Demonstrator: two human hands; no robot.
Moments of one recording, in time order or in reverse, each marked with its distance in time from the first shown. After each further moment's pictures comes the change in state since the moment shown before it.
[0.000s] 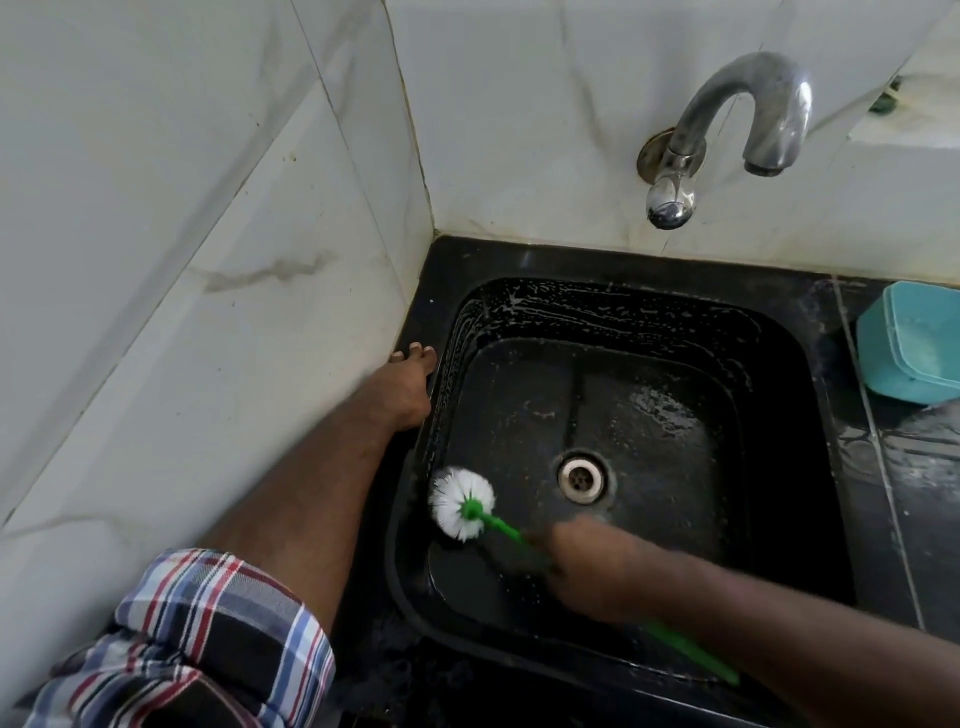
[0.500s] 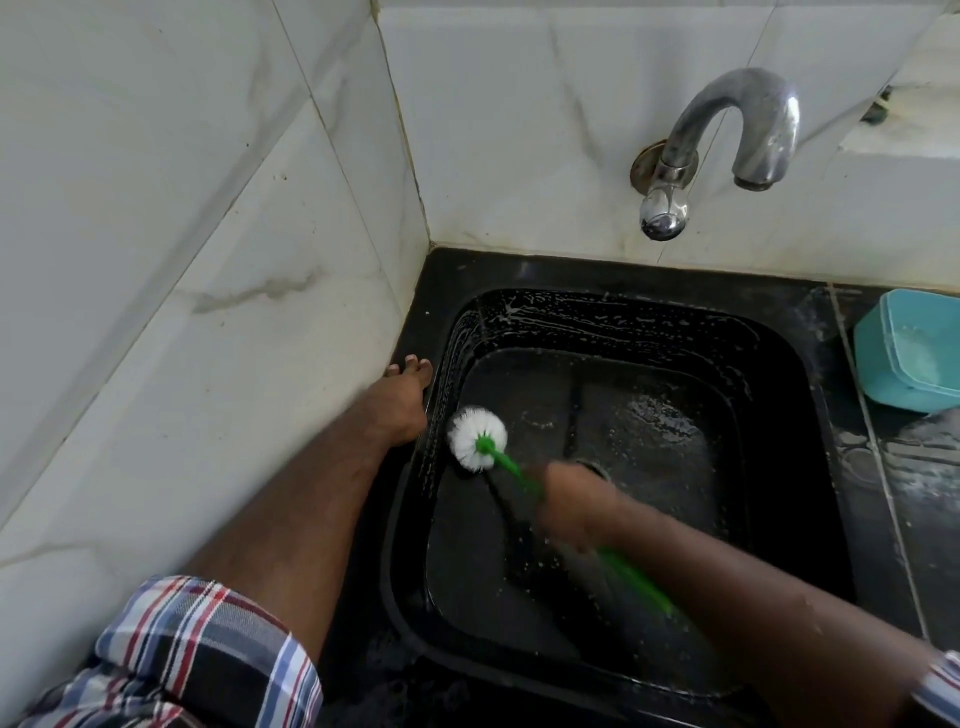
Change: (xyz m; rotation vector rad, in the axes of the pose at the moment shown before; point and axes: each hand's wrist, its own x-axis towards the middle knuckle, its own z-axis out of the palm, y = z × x) left_hand -0.002 0.002 -0.002 -0.008 -0.004 0.009; right_hand 0.053 0.019 -0.030 0.135 0.133 0.177
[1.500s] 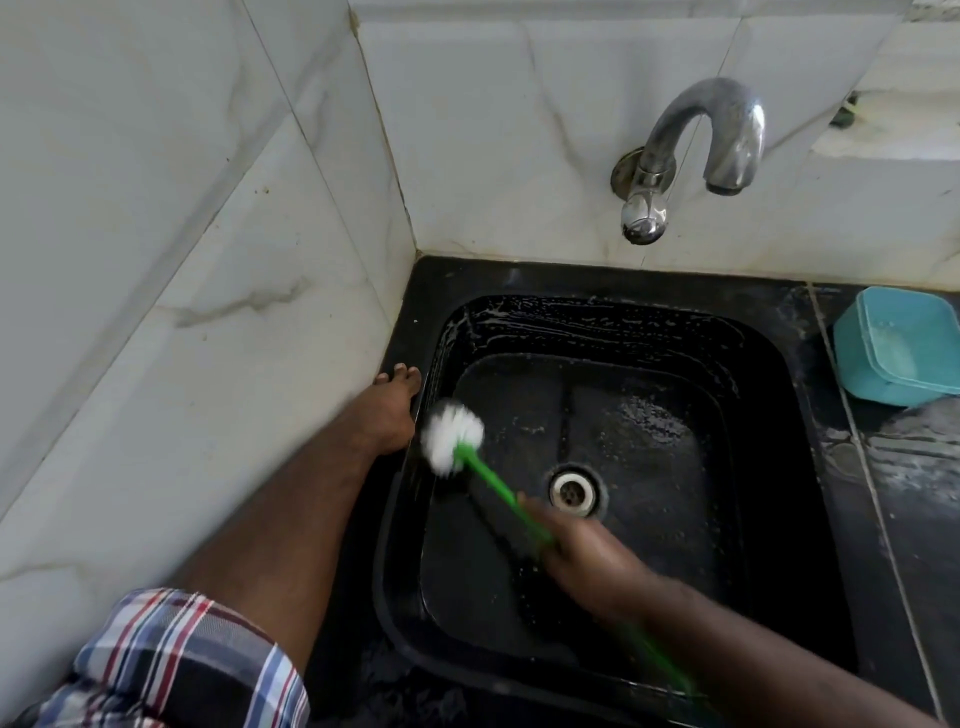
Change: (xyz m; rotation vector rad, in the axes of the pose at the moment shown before) left_hand 0.002 -0.003 0.000 0.005 0.002 0.014; right_hand -0.024 0.042 0.060 0.278 0.225 -0.208
